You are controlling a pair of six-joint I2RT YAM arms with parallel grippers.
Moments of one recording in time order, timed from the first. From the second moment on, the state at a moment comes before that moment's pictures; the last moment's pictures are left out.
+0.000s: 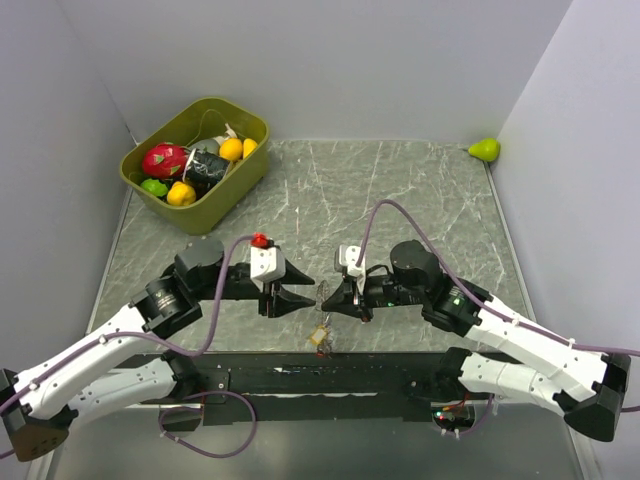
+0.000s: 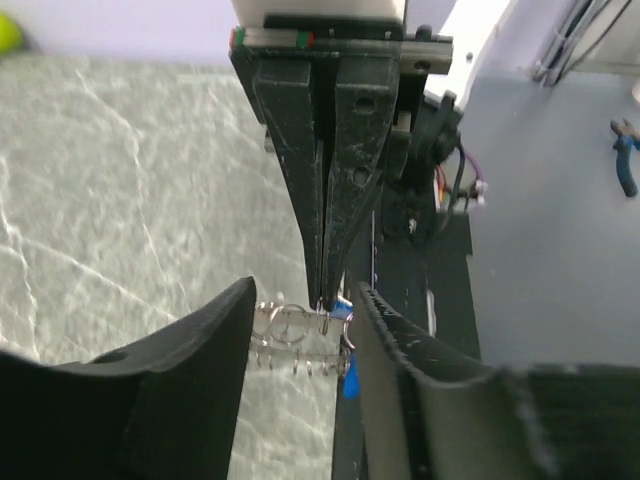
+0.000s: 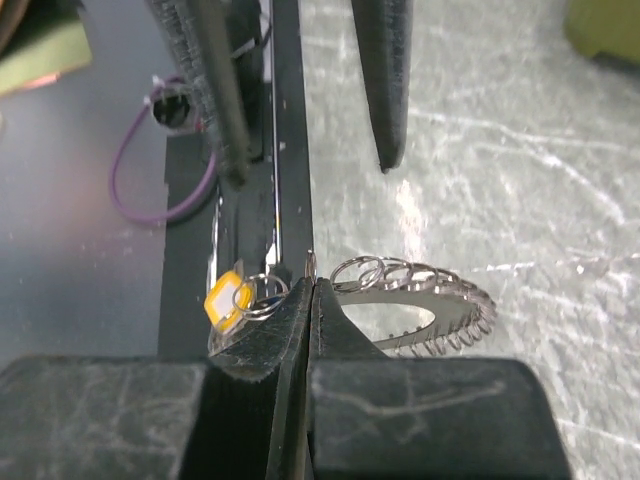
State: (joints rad) left arm -0.88 0.80 0.82 -0.12 0.61 0.05; right arm 0.93 0.86 0.80 -0.26 -0.55 -0.11
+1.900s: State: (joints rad) left arm -0.90 0.83 0.67 0.01 0.62 -0.01; right arm 0.94 0.67 0.73 -0.16 -0.34 -0.07
